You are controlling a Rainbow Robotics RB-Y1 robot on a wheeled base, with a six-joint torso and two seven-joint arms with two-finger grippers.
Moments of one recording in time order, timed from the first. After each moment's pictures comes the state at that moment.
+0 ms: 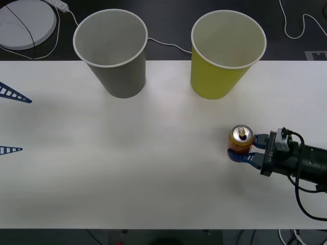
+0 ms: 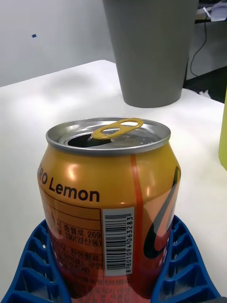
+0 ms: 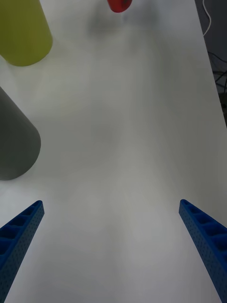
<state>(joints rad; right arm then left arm) -0.25 -0.97 0.68 -1.18 0.33 -0.97 0.74 -0.08 1.13 0.35 -1.74 -1.33 -1.57 -0.01</state>
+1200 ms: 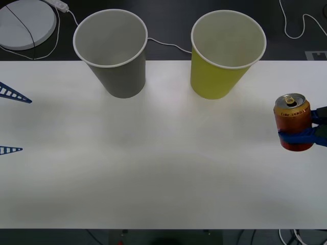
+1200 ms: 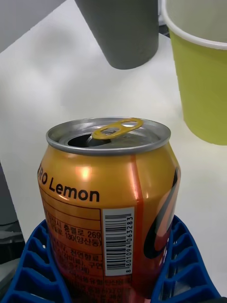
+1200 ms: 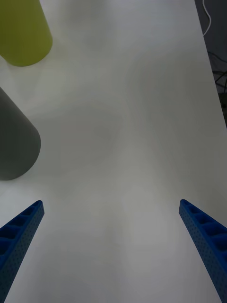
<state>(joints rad) 0.11 -1.09 -0.27 -1.86 1.22 -1.20 -0.62 -0.08 1.13 0.35 -1.74 -1.33 -1.57 -0.01</state>
